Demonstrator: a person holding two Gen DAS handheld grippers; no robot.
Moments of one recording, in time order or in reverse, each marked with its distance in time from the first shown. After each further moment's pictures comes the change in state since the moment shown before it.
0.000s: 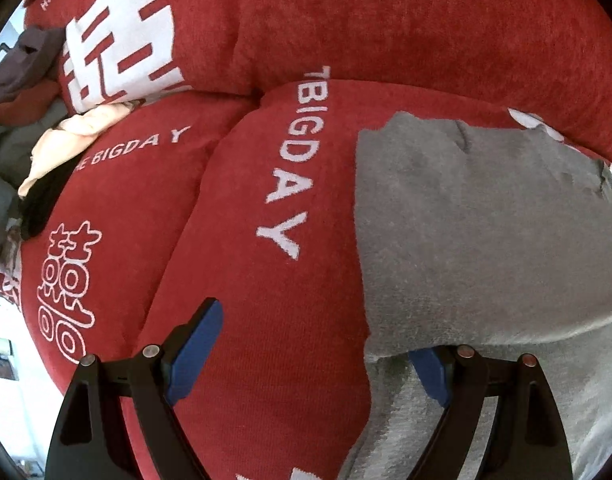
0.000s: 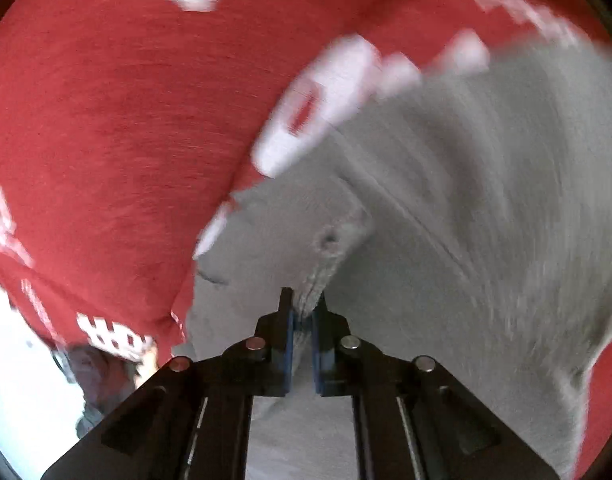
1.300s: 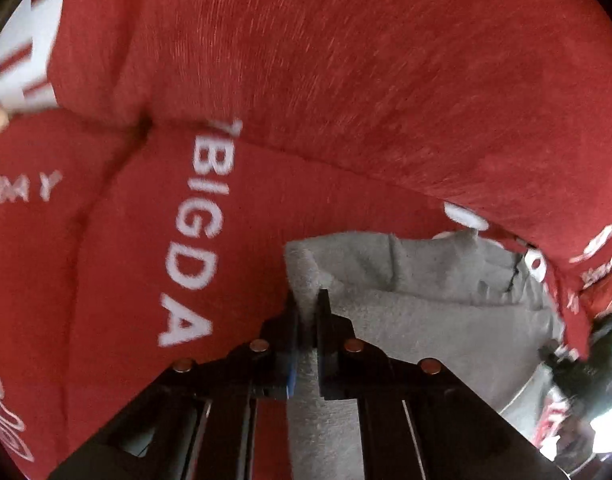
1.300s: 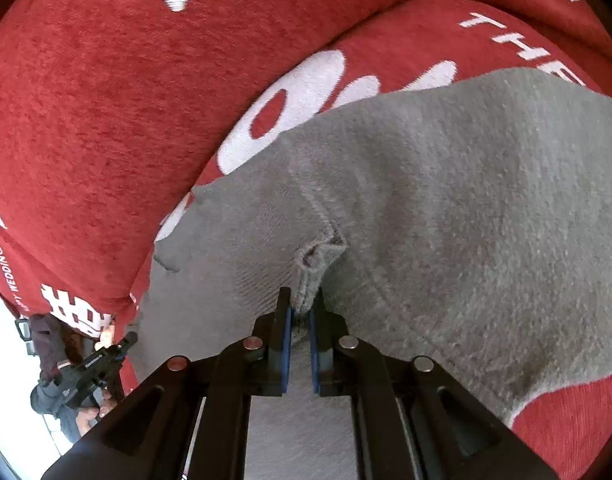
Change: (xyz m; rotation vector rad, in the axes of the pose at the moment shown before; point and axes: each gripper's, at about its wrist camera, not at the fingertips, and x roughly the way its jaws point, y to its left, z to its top) left arm 0.038 0.009 0.106 -0.022 0.080 -0.467; right arm -0.003 -0.033 0.001 -0.047 0.037 -0.090
